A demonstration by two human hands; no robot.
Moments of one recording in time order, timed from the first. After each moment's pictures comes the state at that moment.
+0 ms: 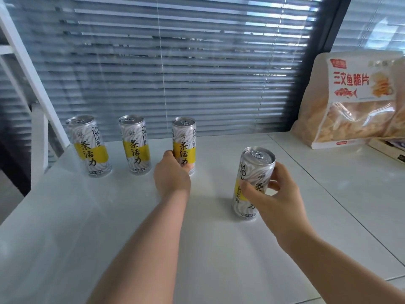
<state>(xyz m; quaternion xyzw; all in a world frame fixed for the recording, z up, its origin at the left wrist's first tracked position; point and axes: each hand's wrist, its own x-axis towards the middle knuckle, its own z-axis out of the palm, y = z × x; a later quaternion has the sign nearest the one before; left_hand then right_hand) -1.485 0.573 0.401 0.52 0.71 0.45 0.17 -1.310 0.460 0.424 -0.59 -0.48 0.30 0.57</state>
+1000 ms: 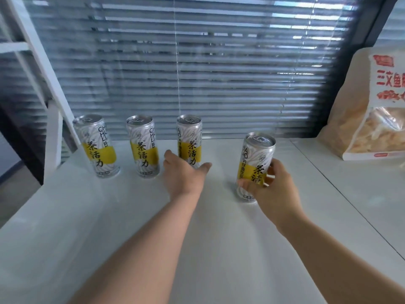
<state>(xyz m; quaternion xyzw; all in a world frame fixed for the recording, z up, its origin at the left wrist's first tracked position) -1.471 0.588 0.407 0.45 0.74 0.46 0.19 -1.305 0.541 0.409 -0.66 -0.52 0.29 0.46</state>
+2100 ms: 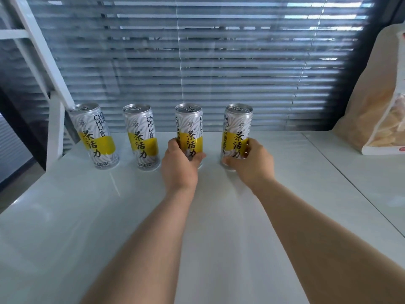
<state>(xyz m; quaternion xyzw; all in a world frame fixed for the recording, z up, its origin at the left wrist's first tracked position) -1.479 0.604 0.390 0.49 0.71 0.49 0.12 -1.333 0.614 0.401 -0.65 -0.59 0.25 0.41</state>
